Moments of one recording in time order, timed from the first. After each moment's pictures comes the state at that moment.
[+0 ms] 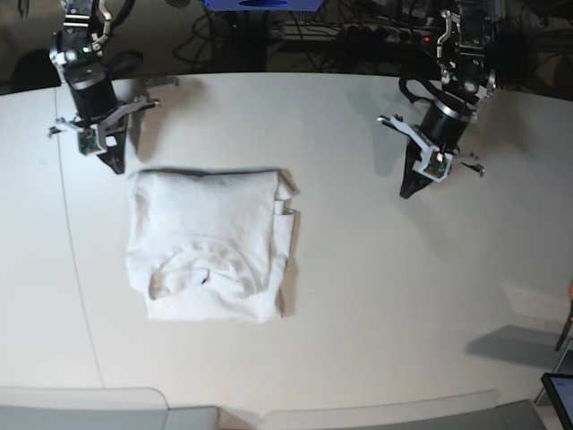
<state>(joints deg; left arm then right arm) 25.2 -19.2 -9.1 94.6 3.0 -21.6 -1.9 -30.2 3.6 16.6 98.2 -3.1 23.1 0.8</state>
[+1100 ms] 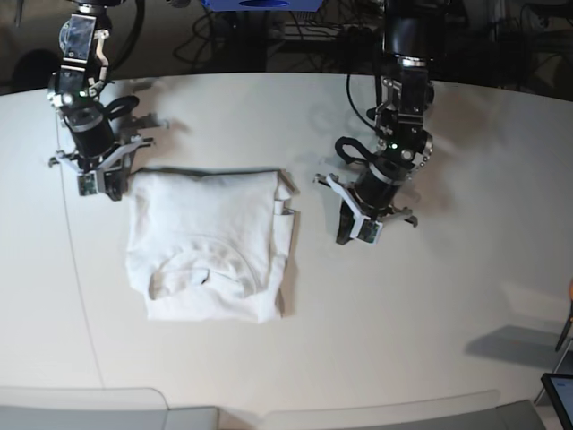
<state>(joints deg) 1.7 -6.0 1.3 78.6 5.0 -21.4 10.1 -16.2 3.5 17.8 88.5 -3.1 23.3 -9.8</state>
